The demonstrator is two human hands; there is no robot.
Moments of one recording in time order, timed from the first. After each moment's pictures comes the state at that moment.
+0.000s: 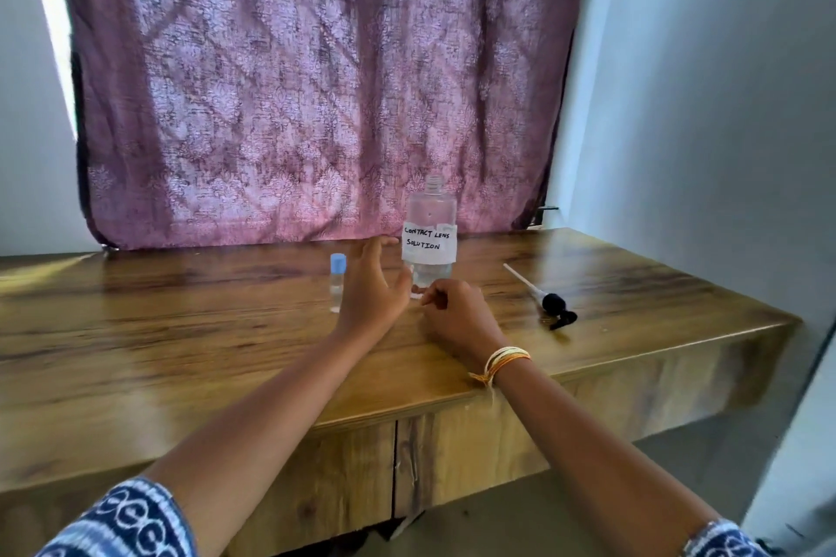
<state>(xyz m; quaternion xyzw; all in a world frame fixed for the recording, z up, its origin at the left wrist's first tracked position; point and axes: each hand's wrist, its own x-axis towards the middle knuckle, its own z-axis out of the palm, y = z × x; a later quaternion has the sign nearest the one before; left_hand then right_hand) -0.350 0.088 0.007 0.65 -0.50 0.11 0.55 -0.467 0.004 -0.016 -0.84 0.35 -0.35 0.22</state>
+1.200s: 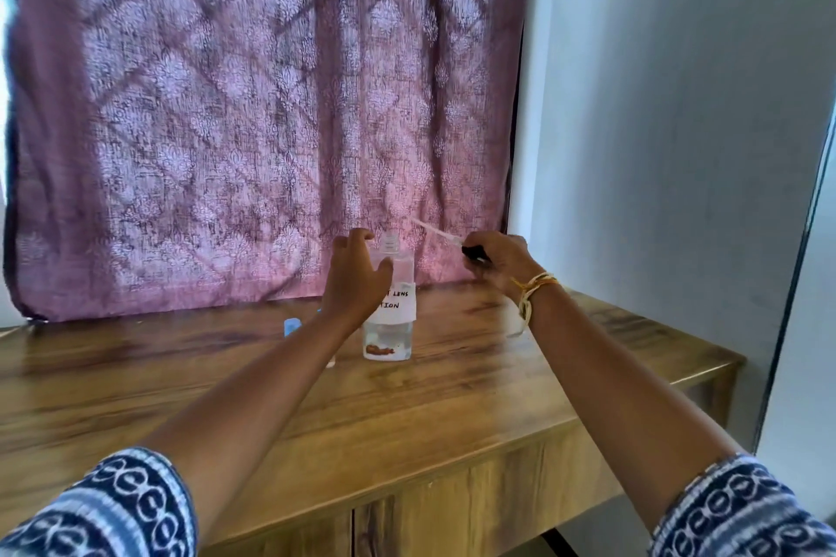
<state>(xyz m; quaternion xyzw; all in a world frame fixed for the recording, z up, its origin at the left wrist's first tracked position) -0.355 0.036 0.092 0.67 -0.52 0.10 0.52 -0.520 -0.080 0.130 -0.49 0.35 -0.53 0.59</state>
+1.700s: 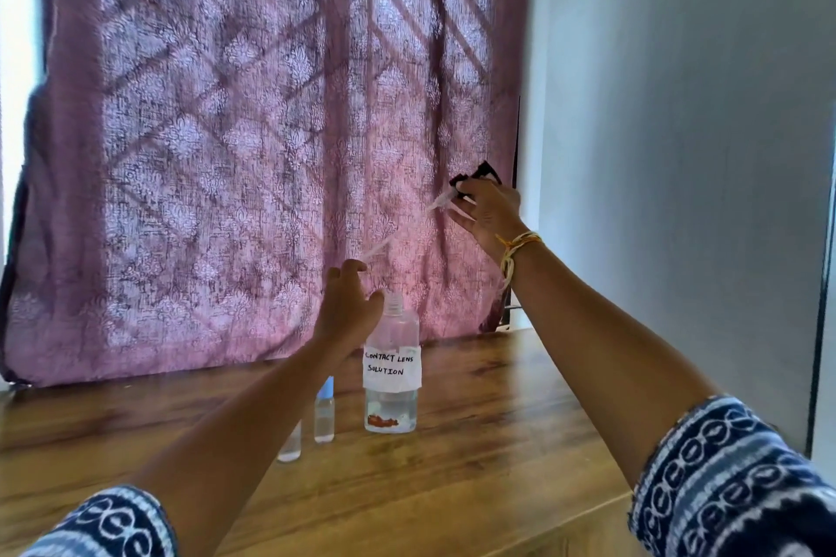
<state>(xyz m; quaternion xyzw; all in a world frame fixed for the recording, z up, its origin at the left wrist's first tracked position) -0.325 0.016 0.130 0.66 -0.51 0.11 0.54 -0.482 -0.089 0.251 -0.54 0.14 -0.59 0.59</state>
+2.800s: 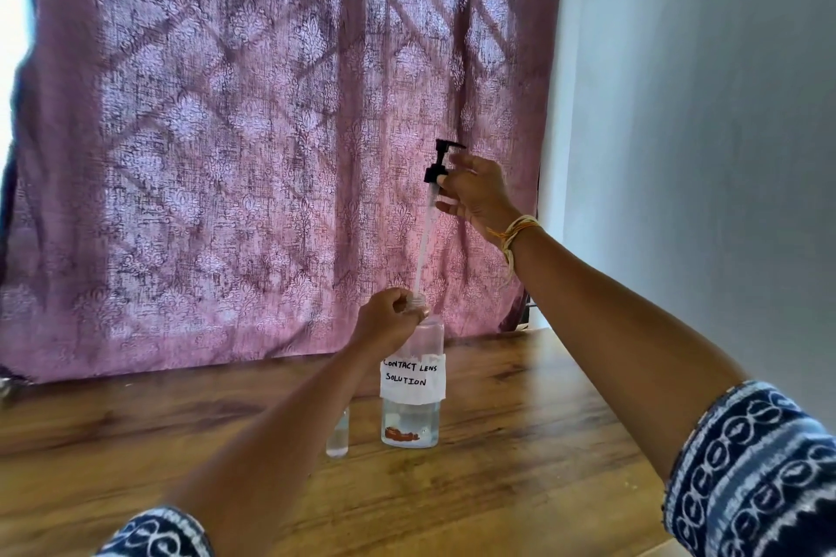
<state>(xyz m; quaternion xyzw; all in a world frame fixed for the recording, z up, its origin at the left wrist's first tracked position) -0.308 -0.035 0.107 0.66 -0.54 -0.03 0.52 -0.422 -0.112 0.262 -0.65 0.16 -0.55 0.50</state>
